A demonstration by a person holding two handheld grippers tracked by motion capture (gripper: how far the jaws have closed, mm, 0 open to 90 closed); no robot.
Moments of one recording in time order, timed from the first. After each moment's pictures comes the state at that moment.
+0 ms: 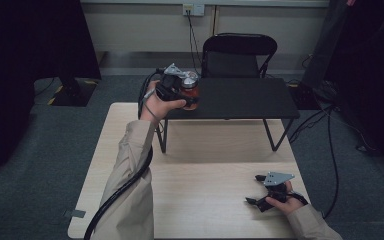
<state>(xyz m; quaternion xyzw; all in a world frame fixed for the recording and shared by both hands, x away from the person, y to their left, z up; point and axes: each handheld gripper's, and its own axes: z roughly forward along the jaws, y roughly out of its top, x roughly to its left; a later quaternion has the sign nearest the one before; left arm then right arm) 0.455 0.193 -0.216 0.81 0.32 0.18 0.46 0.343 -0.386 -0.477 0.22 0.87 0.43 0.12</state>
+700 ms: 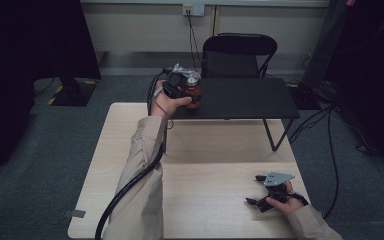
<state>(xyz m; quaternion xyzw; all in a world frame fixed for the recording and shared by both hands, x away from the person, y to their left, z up) 0.477 0.170 -0.230 0.80 0.36 0.20 0.44 0.342 -0.387 -0.477 0.22 0.87 0.43 0.12</state>
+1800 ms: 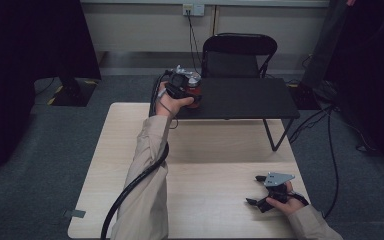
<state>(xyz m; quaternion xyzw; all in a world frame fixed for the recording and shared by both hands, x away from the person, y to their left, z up) 0.485 0.161 -0.241 0.79 0.38 0.21 0.43 0.342 -0.388 -0.477 0.22 0.87 0.43 0.12</state>
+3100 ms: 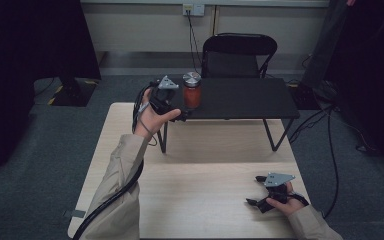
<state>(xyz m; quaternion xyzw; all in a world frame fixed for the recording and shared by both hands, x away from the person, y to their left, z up) 0.423 0.208 -0.246 0.80 0.33 0.21 0.45 0.341 -0.388 -0.477 0.22 0.87 0.43 0.12</state>
